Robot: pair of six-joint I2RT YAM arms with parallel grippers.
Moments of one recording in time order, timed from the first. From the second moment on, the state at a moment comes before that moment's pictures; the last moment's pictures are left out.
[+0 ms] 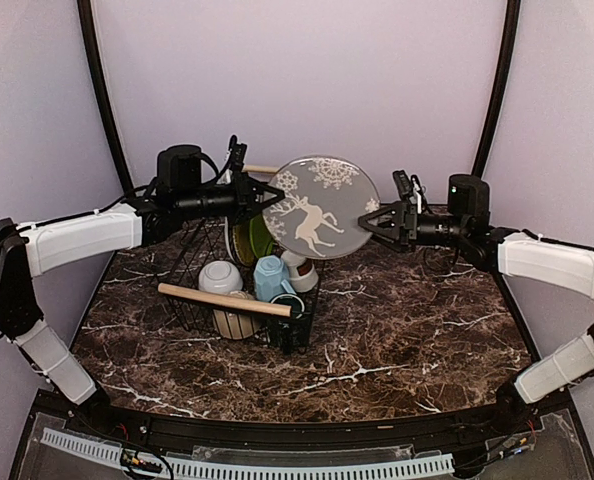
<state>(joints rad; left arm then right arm) -0.58 1.58 1.26 0.15 0.55 -0.84 0.44 1.37 0.89 0.23 -0.86 0.69</state>
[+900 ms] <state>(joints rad) -0.65 1.61 1.18 0.29 0.62 -0.85 0.34 1.37 0.72 0.42 -0.97 0.92</state>
